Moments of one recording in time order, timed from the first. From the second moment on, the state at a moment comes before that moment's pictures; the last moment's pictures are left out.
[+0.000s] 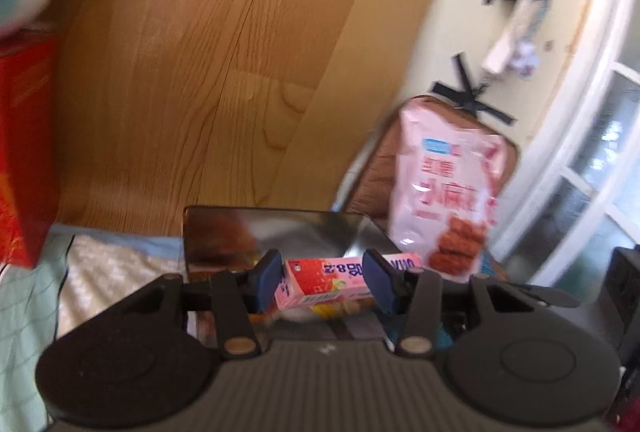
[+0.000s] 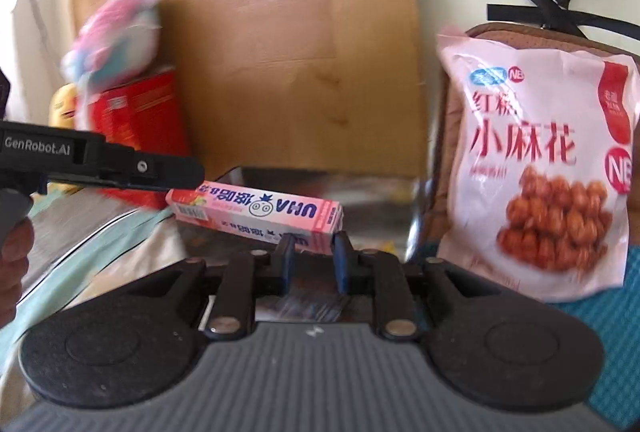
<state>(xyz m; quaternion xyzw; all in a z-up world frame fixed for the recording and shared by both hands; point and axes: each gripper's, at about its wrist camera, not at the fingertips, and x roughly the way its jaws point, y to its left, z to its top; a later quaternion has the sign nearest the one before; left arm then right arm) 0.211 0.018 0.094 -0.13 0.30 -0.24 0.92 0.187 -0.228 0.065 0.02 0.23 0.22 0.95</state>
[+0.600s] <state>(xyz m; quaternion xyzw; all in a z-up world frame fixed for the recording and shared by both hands) 0.143 0.160 0.078 -0.19 0.31 -0.15 0.92 0.149 -0.208 0.047 0.06 0.30 0.31 0.90</state>
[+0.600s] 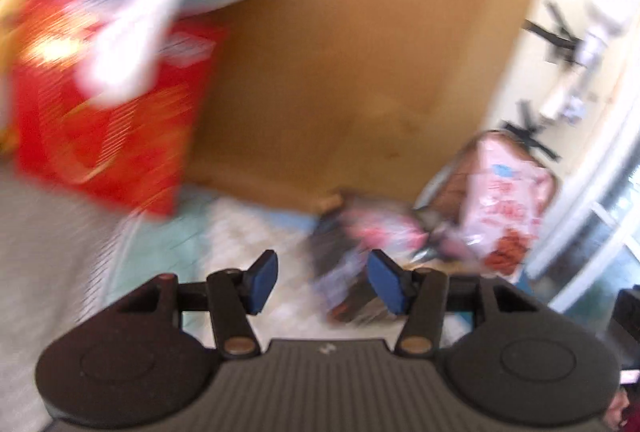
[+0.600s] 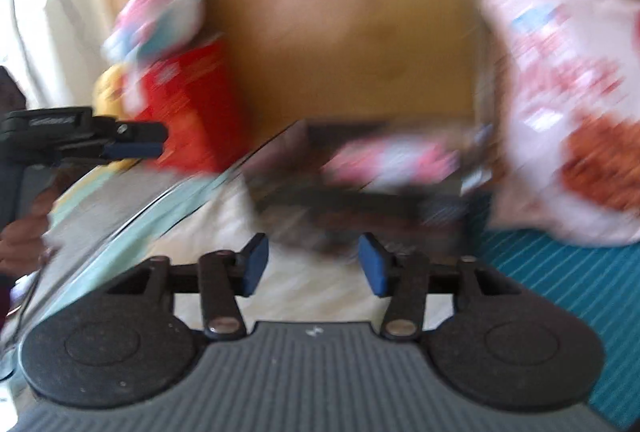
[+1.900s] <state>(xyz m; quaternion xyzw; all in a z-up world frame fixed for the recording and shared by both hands) 0.093 0.042 0.003 -0.20 0.41 -0.27 0.85 0.085 -0.145 0.012 -0.04 0.35 0.31 0.89</state>
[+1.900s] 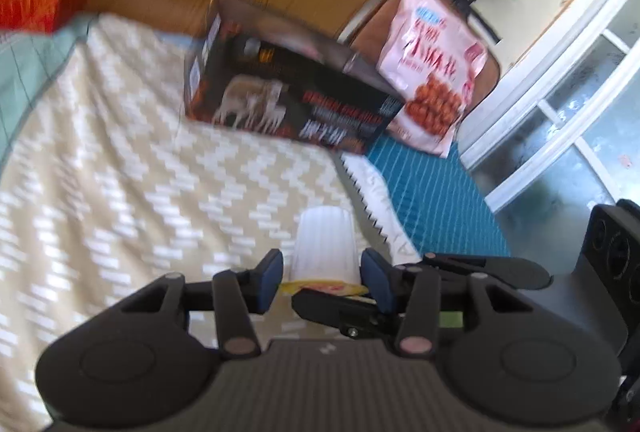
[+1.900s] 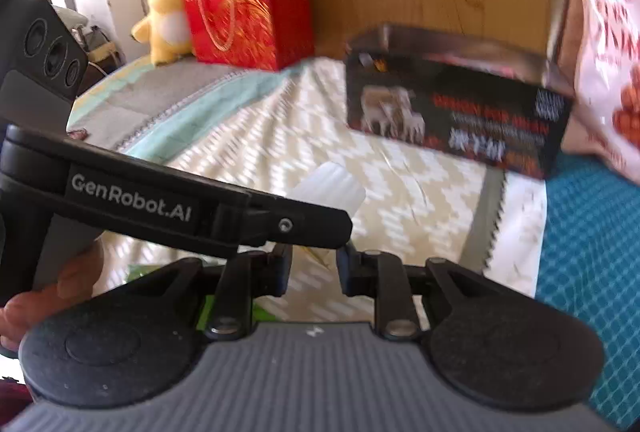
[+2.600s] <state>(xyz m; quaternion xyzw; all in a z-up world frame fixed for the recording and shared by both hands) 0.221 0.036 0.074 -0.21 0.31 -0.29 0.88 0.165 -0.150 0.052 -0.03 0.16 0.23 0.96</state>
